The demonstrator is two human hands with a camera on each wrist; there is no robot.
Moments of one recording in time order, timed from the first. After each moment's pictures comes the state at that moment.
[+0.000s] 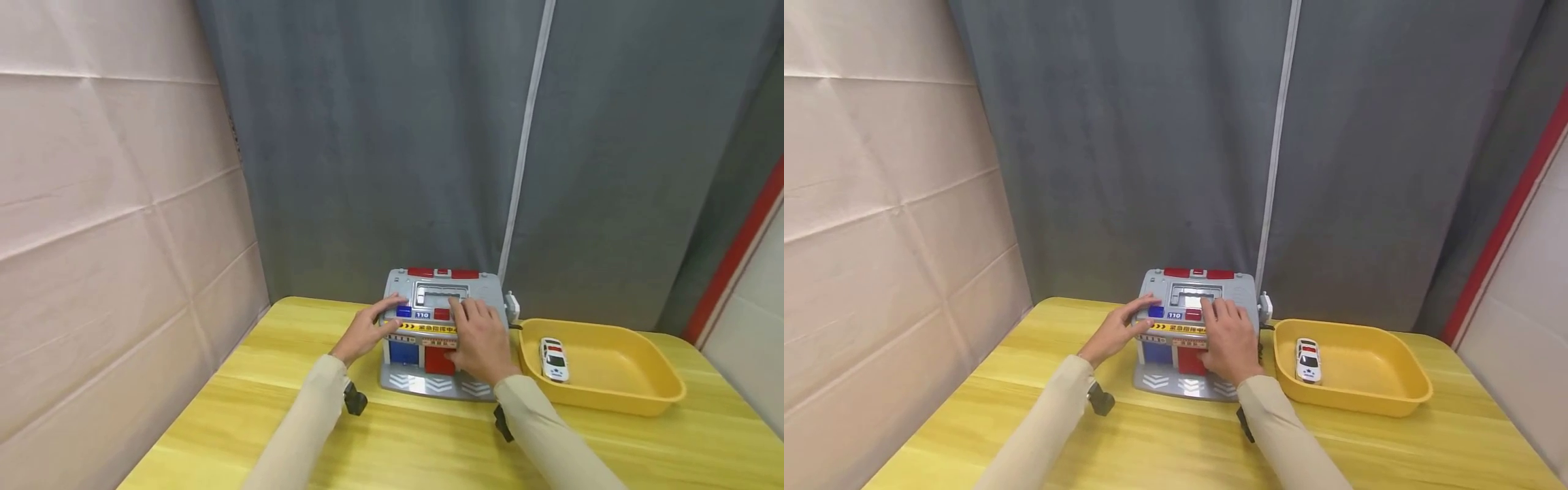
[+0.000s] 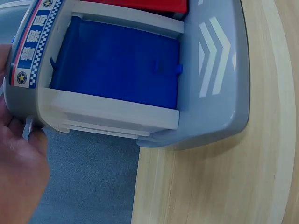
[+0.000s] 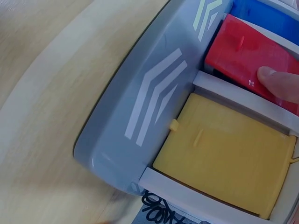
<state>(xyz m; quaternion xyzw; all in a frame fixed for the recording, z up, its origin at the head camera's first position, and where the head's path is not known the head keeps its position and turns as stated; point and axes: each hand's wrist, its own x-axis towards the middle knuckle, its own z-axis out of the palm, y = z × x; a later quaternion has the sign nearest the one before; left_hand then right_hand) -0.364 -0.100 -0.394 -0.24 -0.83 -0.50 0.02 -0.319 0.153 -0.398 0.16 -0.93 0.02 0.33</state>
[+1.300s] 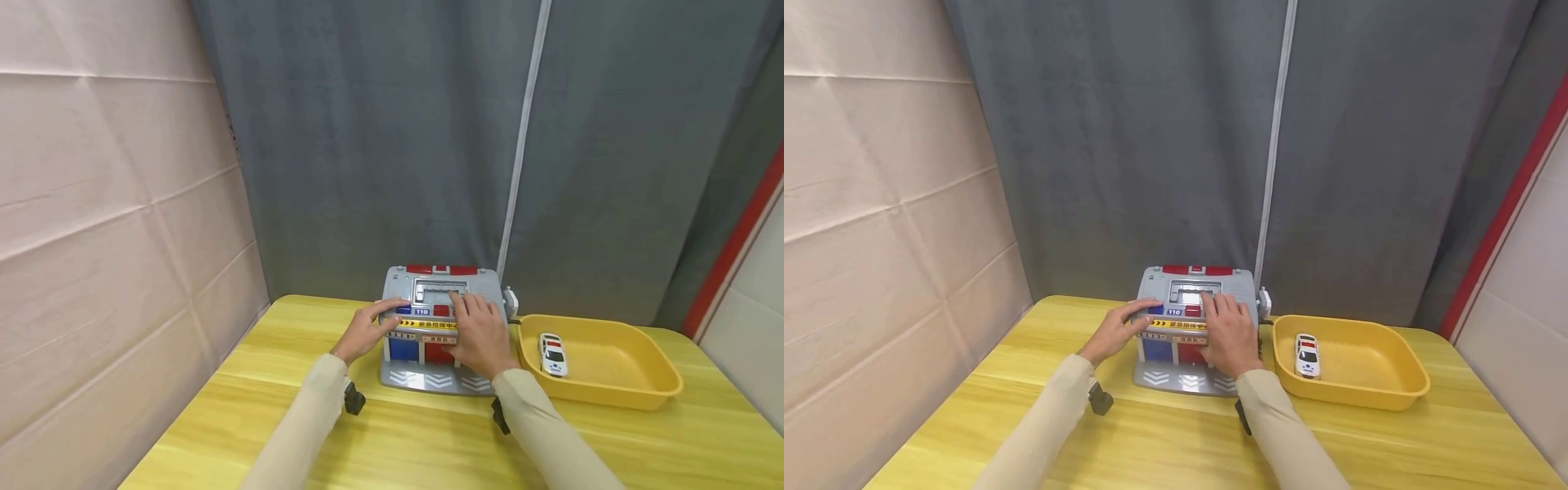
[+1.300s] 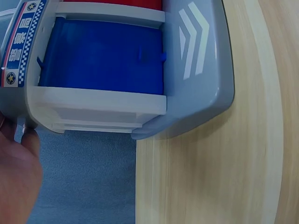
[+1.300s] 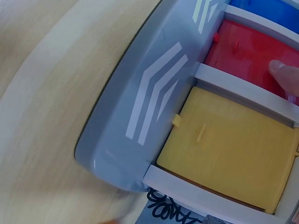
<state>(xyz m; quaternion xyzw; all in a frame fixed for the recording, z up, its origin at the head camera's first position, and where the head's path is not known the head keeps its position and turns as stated) -0.364 -0.102 -0.395 -0.25 -0.84 -0.48 0.03 -0.325 0.152 -0.397 0.15 -0.93 0.03 0.34</state>
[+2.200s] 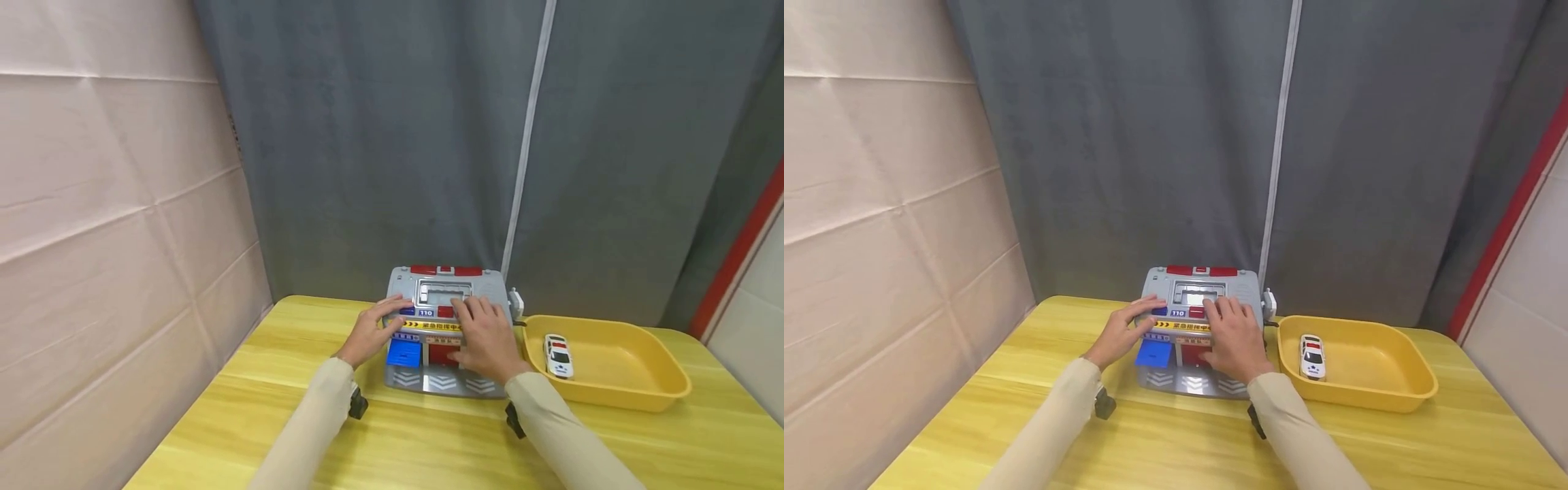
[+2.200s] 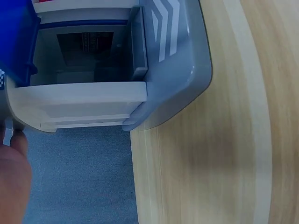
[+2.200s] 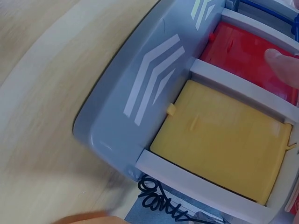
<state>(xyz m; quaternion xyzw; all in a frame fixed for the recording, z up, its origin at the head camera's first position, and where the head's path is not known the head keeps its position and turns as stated) -0.353 -0.095 -0.398 -0.24 -0.86 -0.45 0.06 -0.311 0.159 -0.393 0.19 -0.94 0.05 0.29</state>
